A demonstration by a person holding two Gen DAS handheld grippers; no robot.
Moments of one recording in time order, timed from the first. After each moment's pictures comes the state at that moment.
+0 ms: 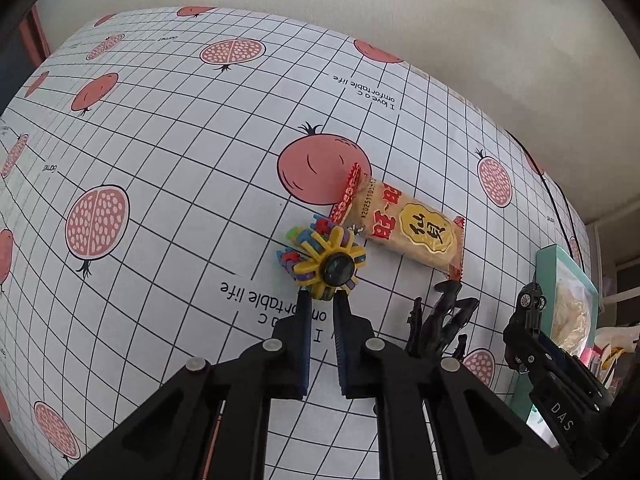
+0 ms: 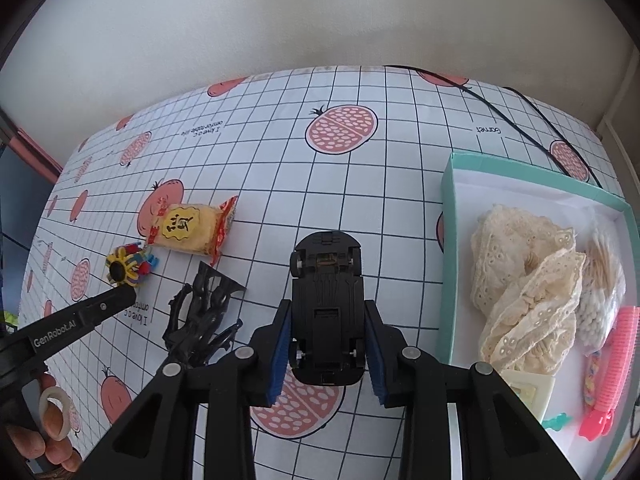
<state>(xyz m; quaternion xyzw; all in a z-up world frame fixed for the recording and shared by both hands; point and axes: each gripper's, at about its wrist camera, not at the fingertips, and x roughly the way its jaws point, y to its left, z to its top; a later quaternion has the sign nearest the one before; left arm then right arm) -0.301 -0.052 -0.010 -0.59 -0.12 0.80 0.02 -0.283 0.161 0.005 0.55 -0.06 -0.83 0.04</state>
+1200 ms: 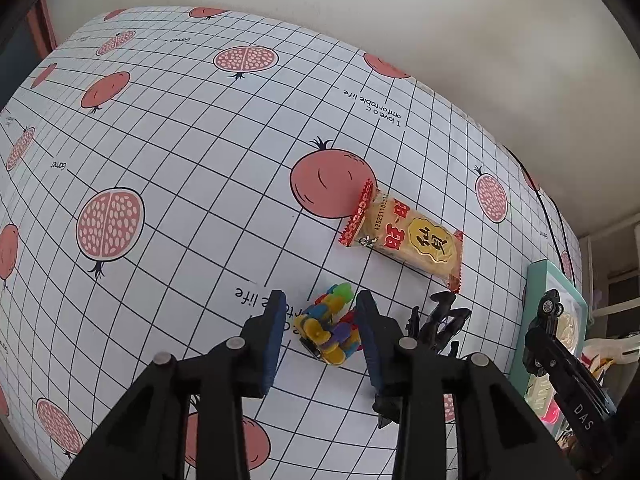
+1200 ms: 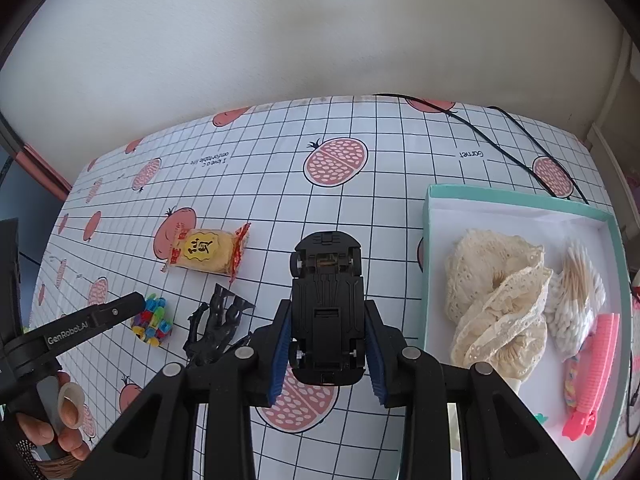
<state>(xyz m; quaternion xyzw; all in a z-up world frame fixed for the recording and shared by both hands) -0.312 -0.066 0.001 -0.59 -0.14 0.80 0.01 -0.278 0.172 0.029 0.53 -0.08 -0.84 0.04</state>
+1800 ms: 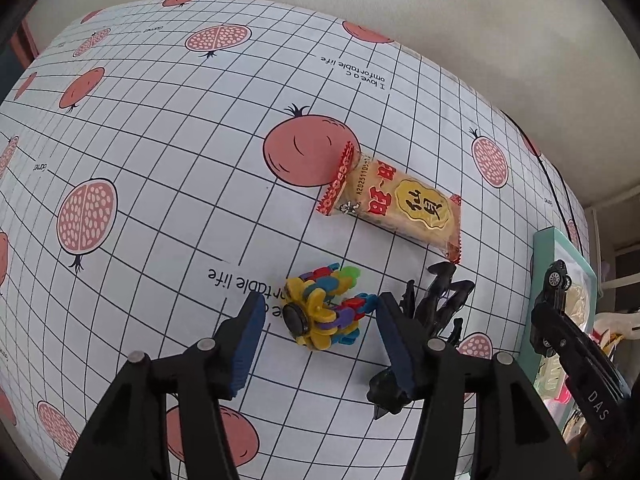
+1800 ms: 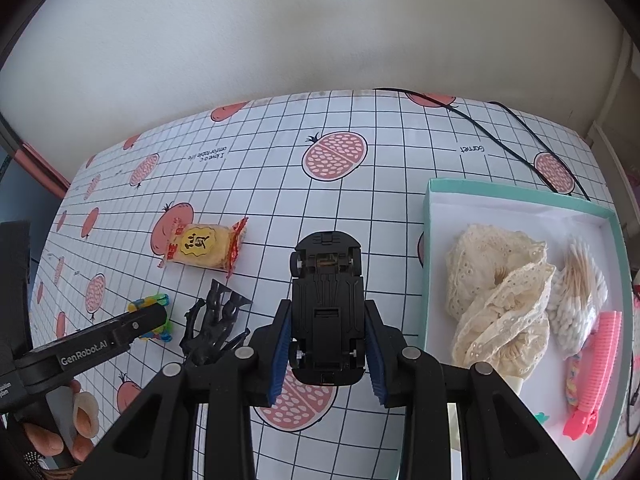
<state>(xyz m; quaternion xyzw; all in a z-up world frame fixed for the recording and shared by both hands) -0.311 -0.043 -0.015 -0.62 -0.11 0.78 0.03 -0.278 0.172 0.025 0.54 -0.08 -0.84 0.04</state>
